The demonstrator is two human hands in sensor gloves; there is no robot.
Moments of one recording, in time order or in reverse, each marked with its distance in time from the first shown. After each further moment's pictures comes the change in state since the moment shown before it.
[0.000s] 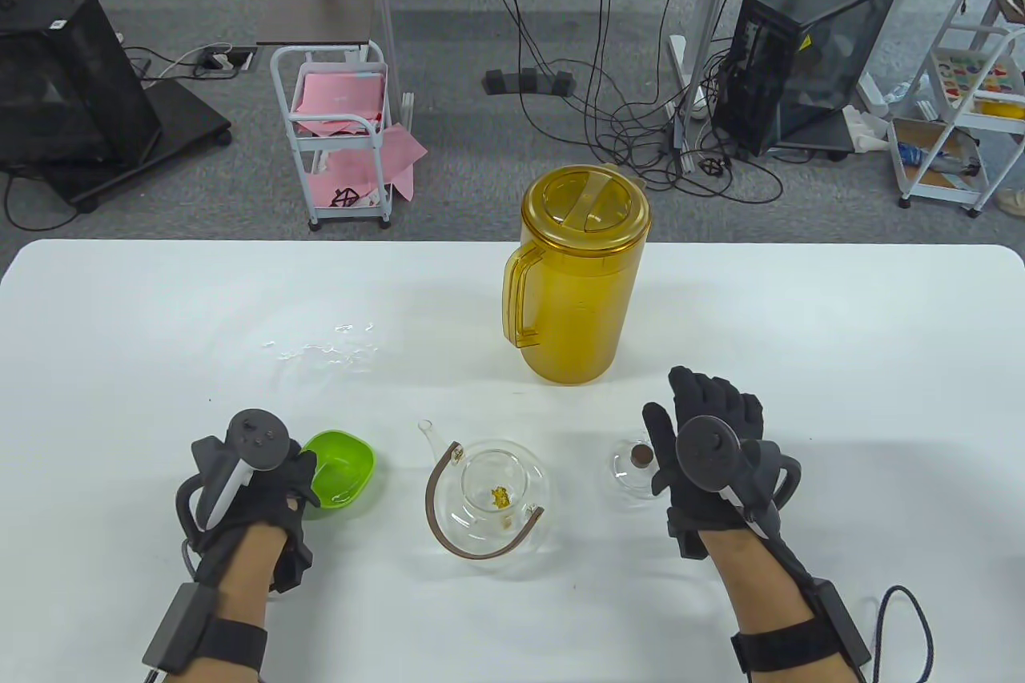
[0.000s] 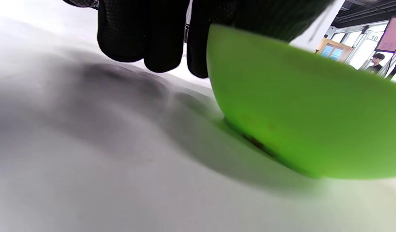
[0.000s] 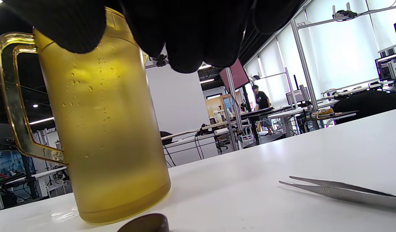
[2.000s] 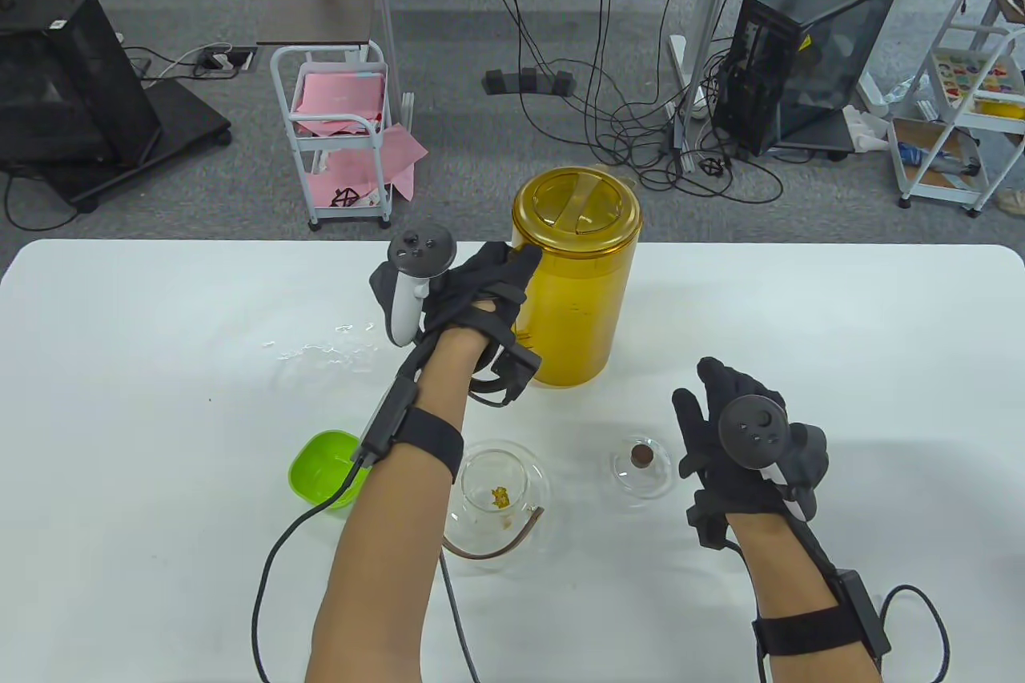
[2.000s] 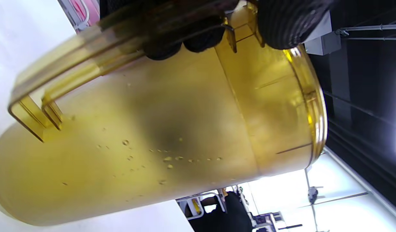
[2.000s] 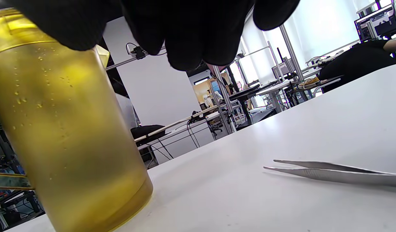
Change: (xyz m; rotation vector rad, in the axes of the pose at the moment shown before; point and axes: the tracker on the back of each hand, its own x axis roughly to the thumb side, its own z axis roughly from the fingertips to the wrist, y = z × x) left_hand 0.265 0.062 -0.053 -0.207 -0.336 0.803; right_hand -0.036 -0.004 -0.016 0.060 0.085 -0.135
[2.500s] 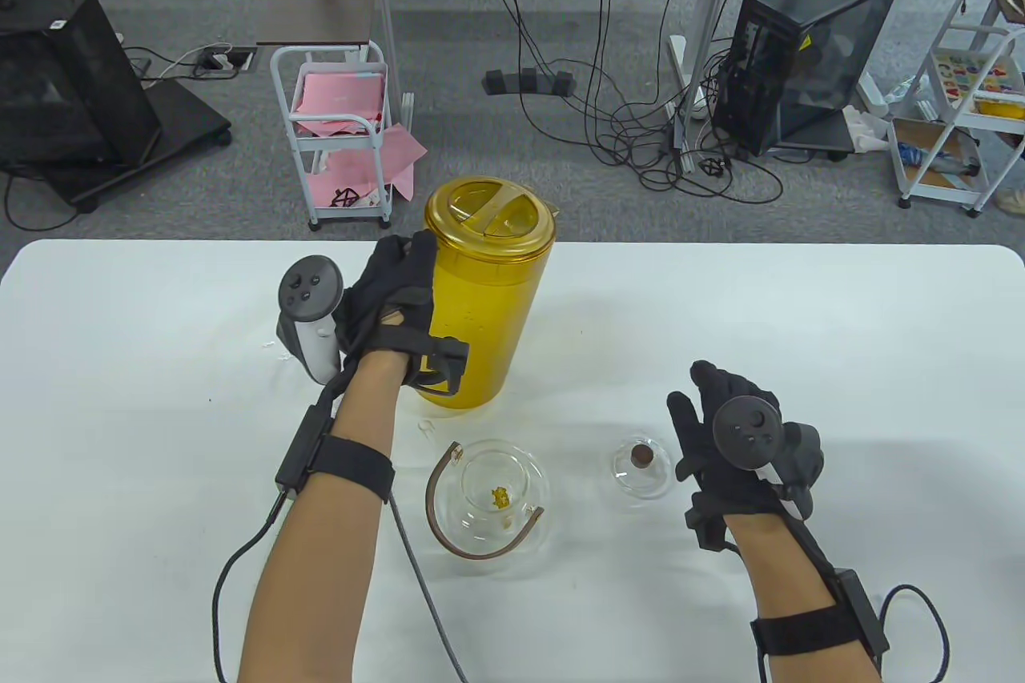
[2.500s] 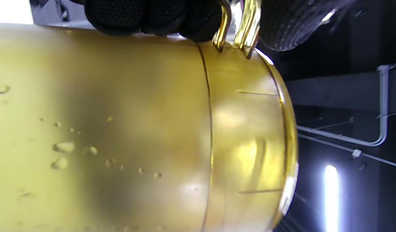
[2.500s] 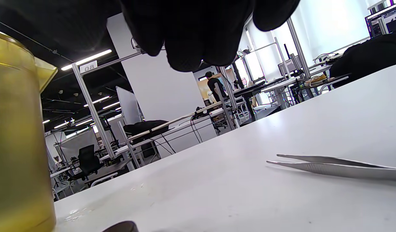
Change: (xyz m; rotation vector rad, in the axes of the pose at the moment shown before) left_hand -0.038 0.079 0.041 0.358 -0.199 0.219; right_hand 0.002 0.006 0.000 0.025 -0.026 0.016
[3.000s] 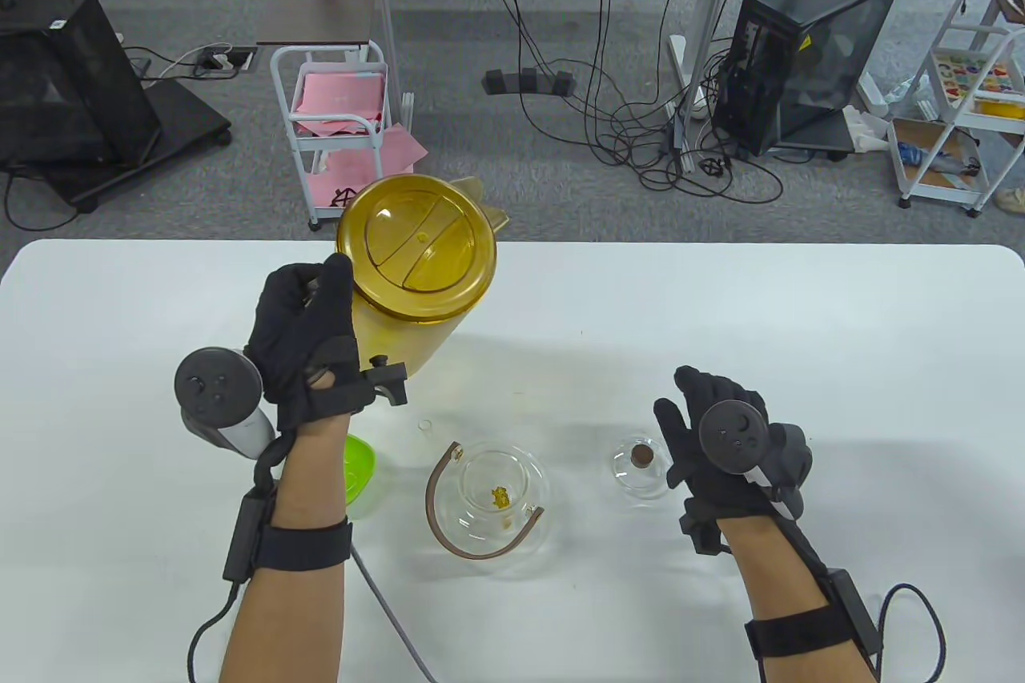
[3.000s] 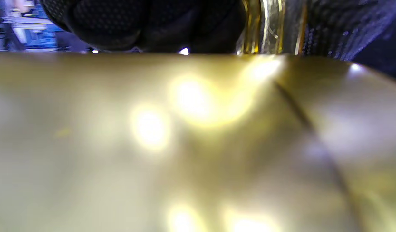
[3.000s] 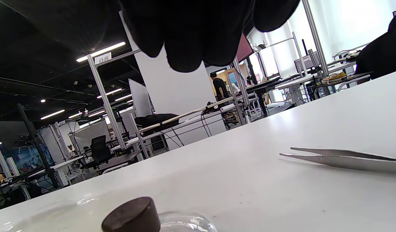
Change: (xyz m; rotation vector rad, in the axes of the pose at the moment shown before) left_hand 0.048 0.071 0.082 0.396 -0.467 -0.119; right_hand 0.009 0.009 0.003 0.031 -0.063 0.022
